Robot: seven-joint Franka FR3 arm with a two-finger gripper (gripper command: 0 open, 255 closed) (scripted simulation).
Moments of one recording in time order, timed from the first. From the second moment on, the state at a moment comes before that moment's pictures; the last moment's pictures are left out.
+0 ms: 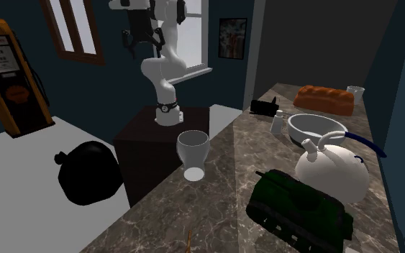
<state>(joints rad) -0.02 -0.74 0.04 -2.32 0.09 1.57 -0.11</state>
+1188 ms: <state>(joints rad) 0.04 -0.24 0.24 -2.15 0.18 1.90 0.12</state>
